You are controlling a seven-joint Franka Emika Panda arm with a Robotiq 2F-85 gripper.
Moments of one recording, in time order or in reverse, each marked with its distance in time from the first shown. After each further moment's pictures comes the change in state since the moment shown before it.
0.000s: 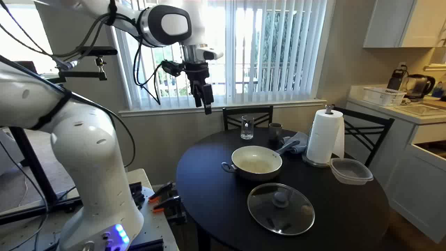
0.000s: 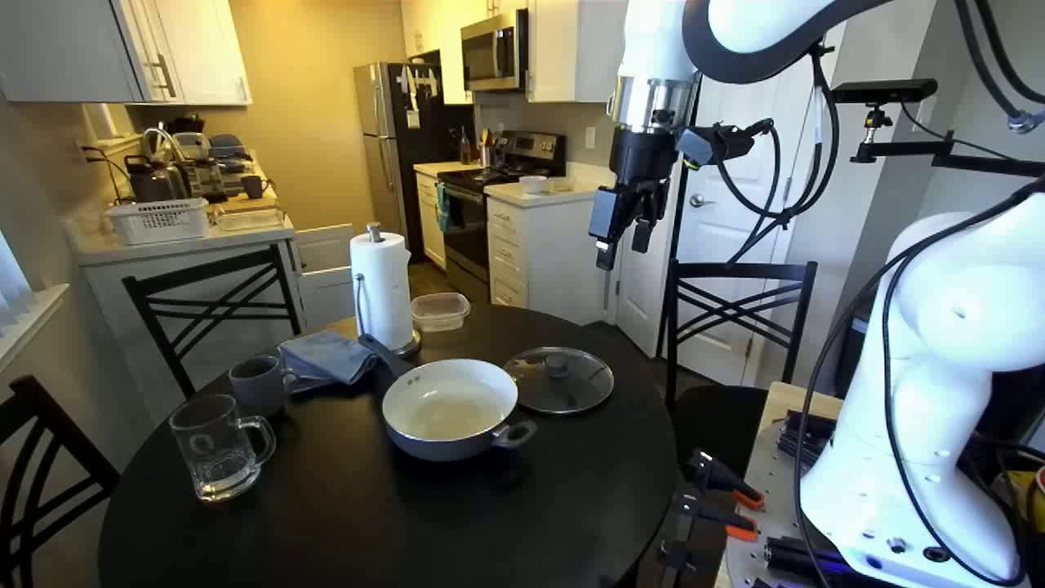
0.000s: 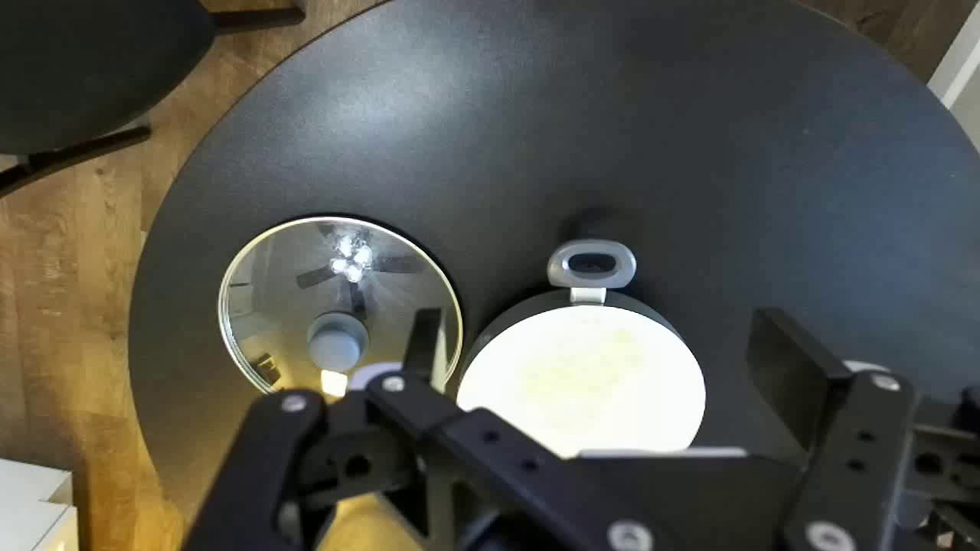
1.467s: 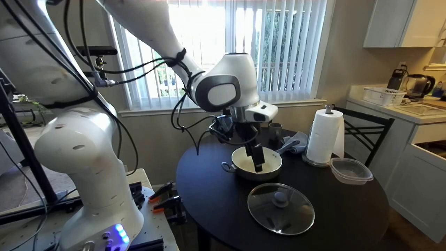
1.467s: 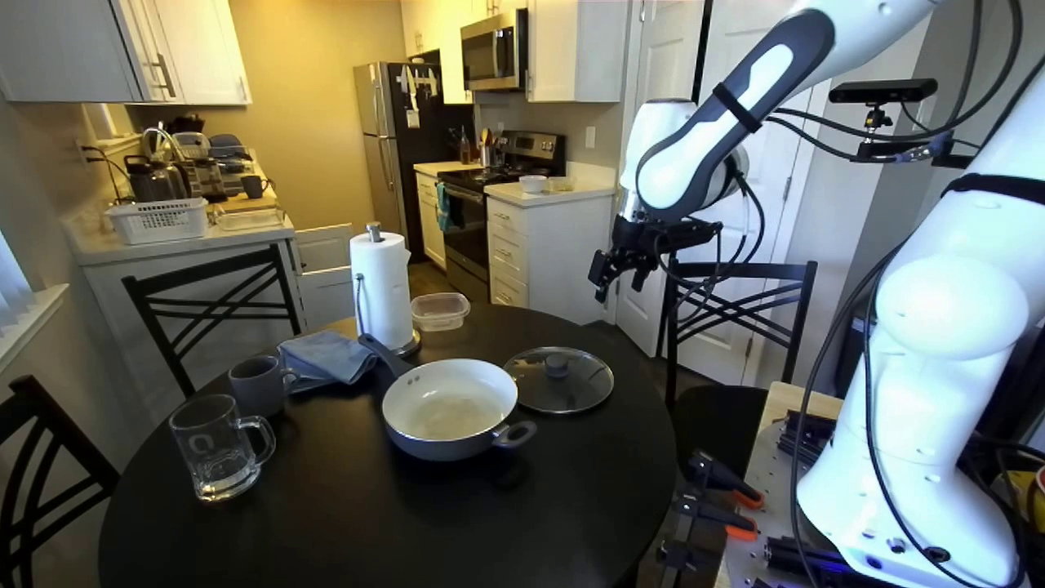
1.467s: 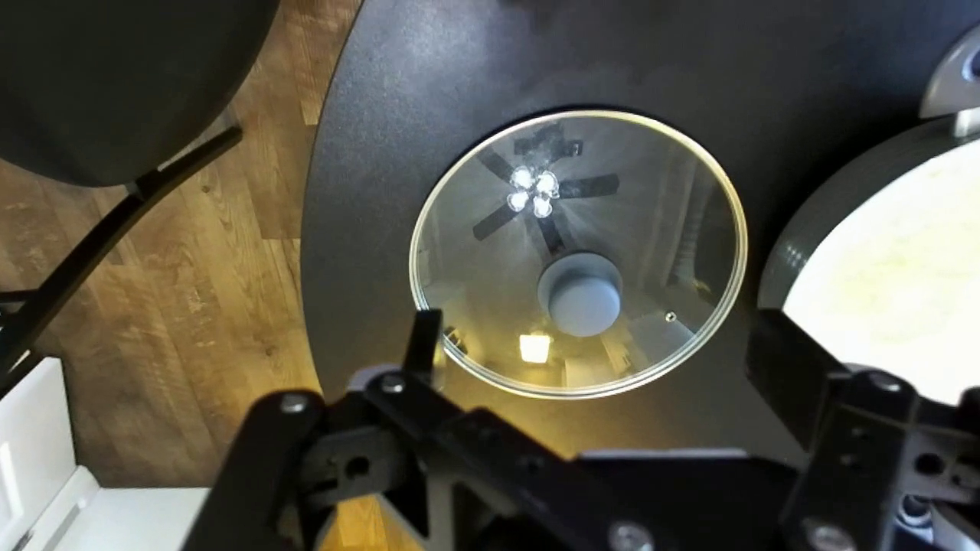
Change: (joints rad) arm -0.284 0.523 -0.199 -0.047 -0.190 0.668 -0.020
